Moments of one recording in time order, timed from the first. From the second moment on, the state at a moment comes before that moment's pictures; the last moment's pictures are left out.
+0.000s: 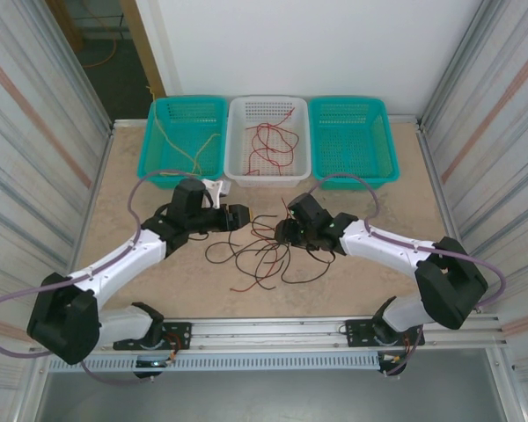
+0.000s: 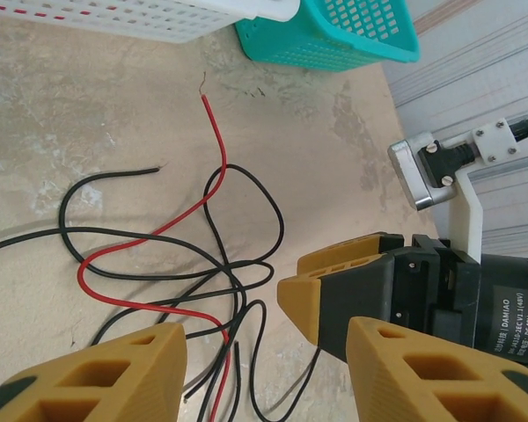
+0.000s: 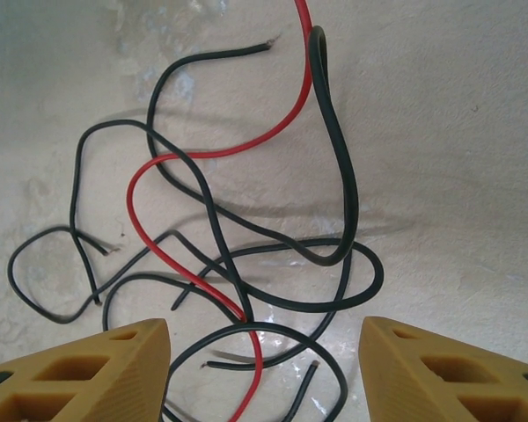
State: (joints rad) left arm -0.52 1.22 0.74 -0.12 0.48 -0.61; right arm 0.78 1.42 0.84 -0.38 0.00 0.91
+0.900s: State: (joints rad) left arm -0.57 1.29 0.74 -0.10 0.50 -0.63; right arm 0.75 1.60 0.82 -0.36 -0.10 0.78
